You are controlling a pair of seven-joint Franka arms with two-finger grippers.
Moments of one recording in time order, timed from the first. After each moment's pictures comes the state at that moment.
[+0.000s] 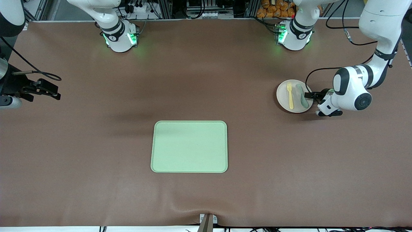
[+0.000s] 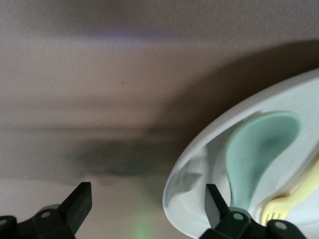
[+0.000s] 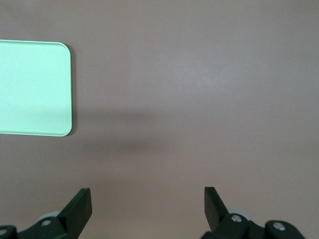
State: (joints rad) left arm 0.15 0.36 -0.03 -2.33 0.01 2.16 0.08; right arm -0.08 0.04 0.05 -1.62 0.02 1.63 -0.07
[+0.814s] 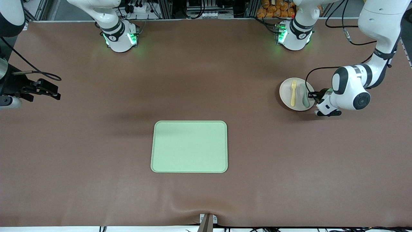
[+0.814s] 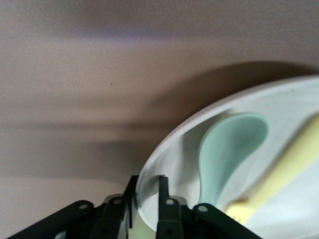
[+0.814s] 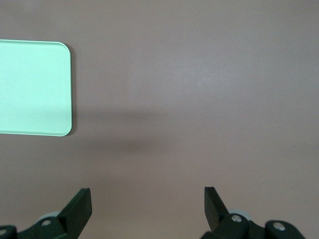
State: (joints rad) left arm 0.15 0.34 -0.04 -2.33 0.02 2.15 0.09; right arm -0.08 0.04 0.05 -1.62 0.02 1.63 -0.07
